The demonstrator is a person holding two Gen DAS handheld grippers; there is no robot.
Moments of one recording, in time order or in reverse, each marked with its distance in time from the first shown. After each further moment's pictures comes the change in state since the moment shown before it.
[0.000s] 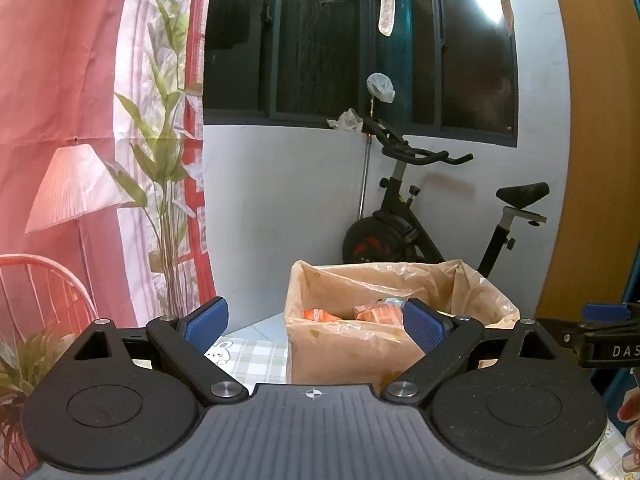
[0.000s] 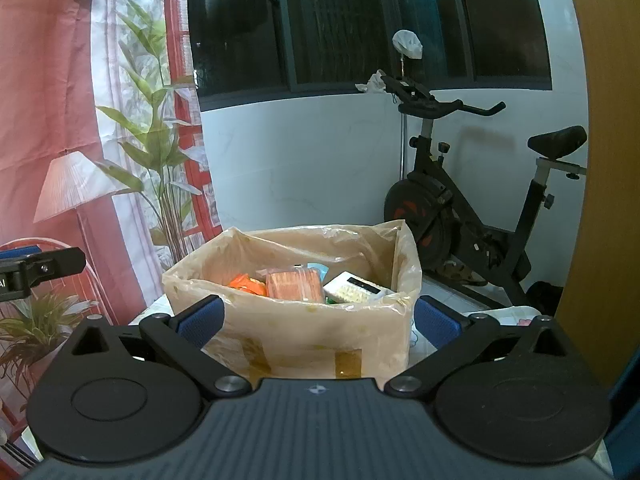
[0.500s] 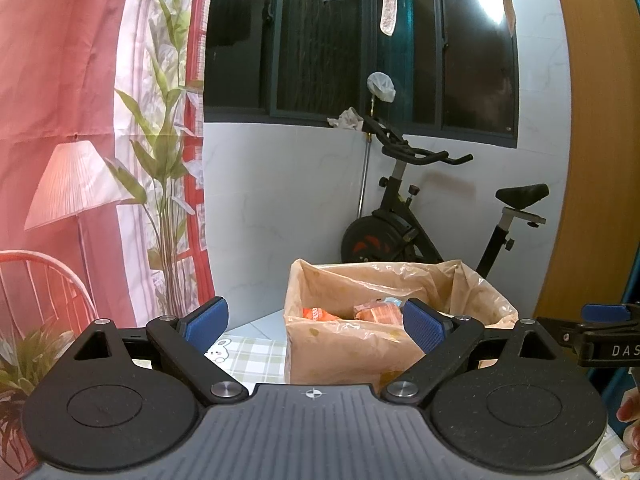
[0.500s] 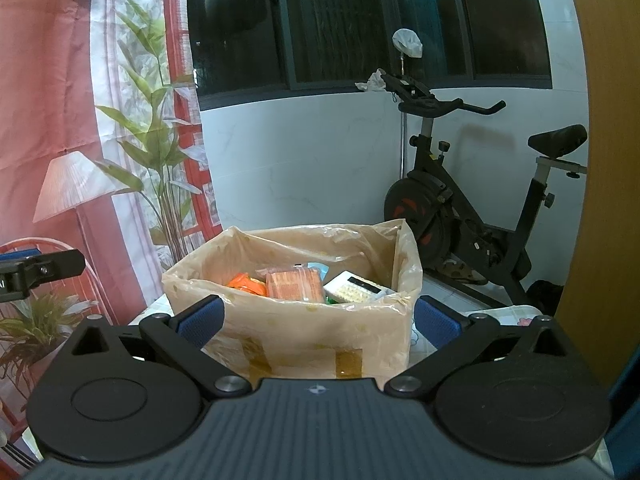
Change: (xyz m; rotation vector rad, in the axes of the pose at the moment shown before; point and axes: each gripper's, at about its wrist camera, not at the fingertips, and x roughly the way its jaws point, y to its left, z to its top) left arm 0.000 0.001 -0.001 -0.009 0.005 -0.003; right arm 0.002 -0.001 0.000 0.002 0.000 0.003
